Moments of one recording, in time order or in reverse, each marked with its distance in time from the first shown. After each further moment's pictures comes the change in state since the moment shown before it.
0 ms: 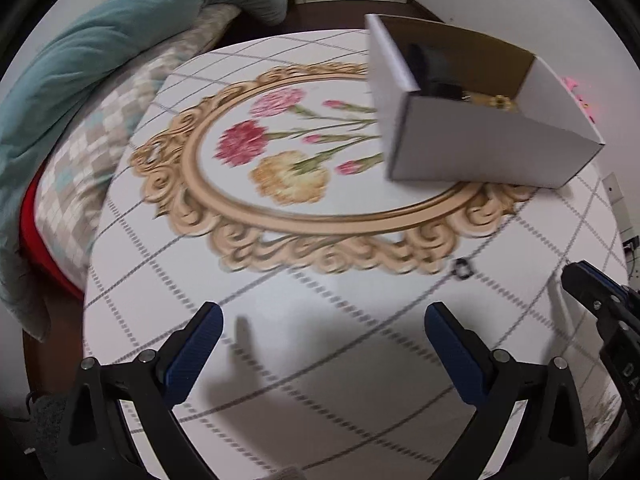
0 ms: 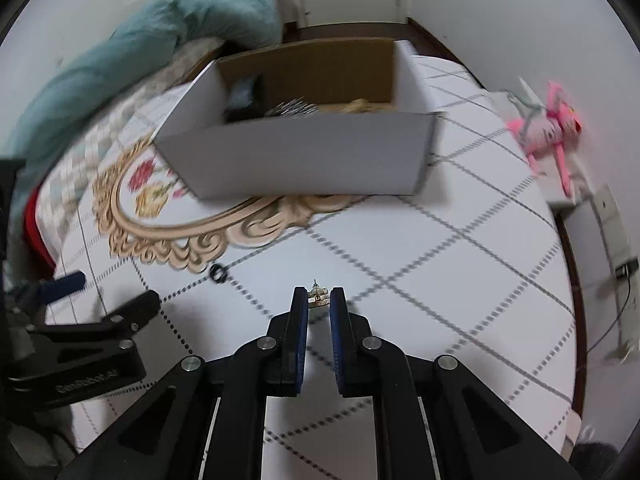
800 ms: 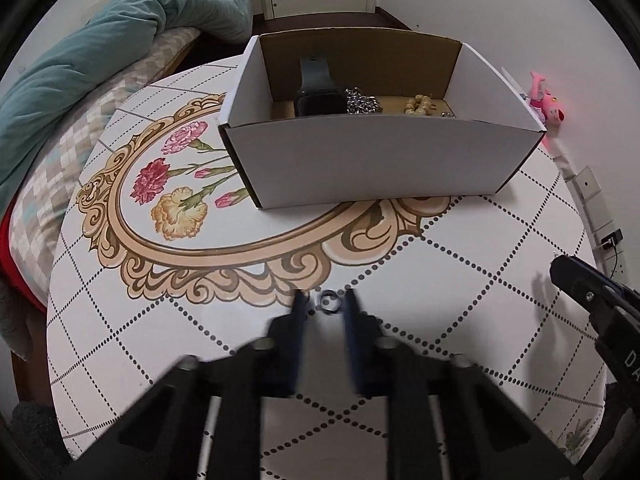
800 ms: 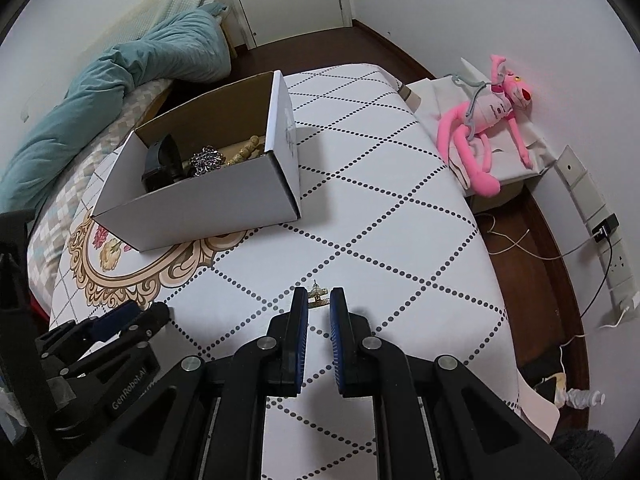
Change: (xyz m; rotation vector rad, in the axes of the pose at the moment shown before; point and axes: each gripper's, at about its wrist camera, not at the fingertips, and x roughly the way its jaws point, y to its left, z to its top) left arm -0.004 -0.065 0.004 0.050 -0.057 -0.056; right arm -0.015 -0.061 0.009 0.133 -0.036 -0.056
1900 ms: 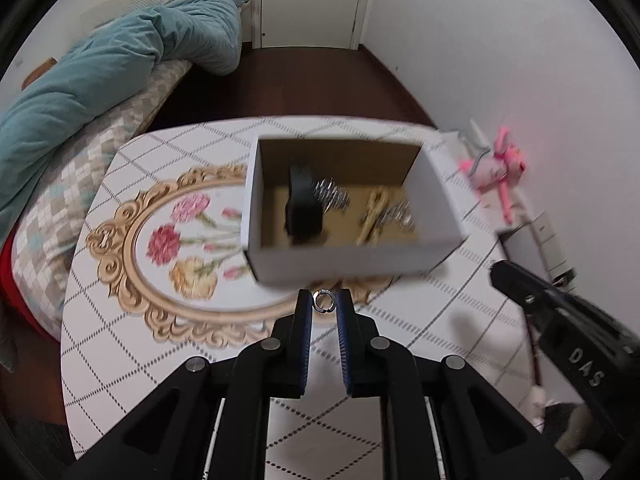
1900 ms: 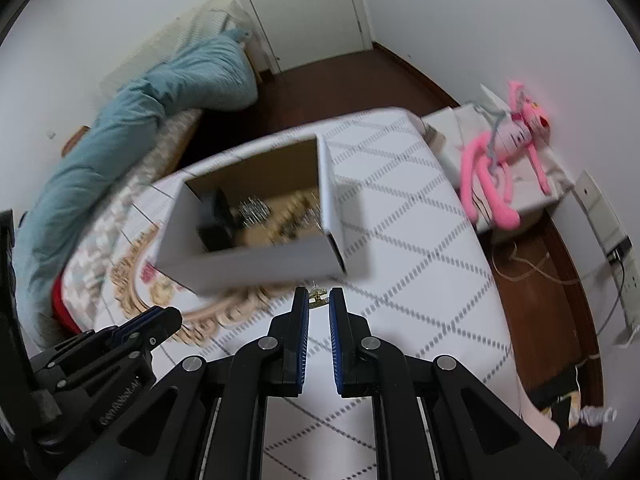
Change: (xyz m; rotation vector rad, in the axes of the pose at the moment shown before) left arm -0.072 0.017 0.051 -0.050 -0.105 -0.156; right arm -0.048 0.021 0.043 -0.009 -0.100 0.129
